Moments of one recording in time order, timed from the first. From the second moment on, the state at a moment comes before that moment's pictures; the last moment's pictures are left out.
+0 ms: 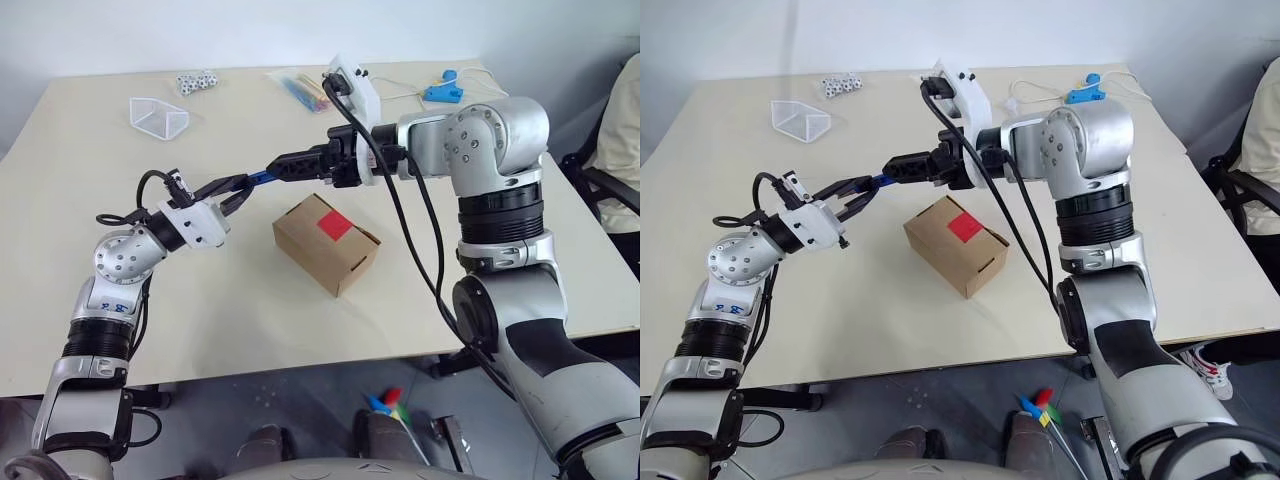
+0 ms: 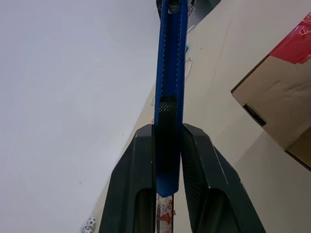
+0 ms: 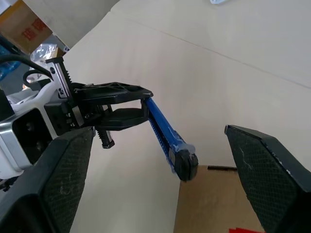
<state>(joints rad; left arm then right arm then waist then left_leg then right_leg) -0.63 0.64 0.03 0.45 0.13 -0.72 -0.50 -1.36 -0.22 0.00 0.35 0.45 1.32 0.69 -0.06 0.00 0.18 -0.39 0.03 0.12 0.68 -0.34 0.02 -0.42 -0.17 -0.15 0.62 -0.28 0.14</state>
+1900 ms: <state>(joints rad) -0.74 0.63 0.10 0.38 -0.32 0.00 -0.89 -1.20 -0.58 -0.07 -0.04 0.51 1.39 0.62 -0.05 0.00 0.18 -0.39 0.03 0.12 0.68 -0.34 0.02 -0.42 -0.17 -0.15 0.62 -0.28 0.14</state>
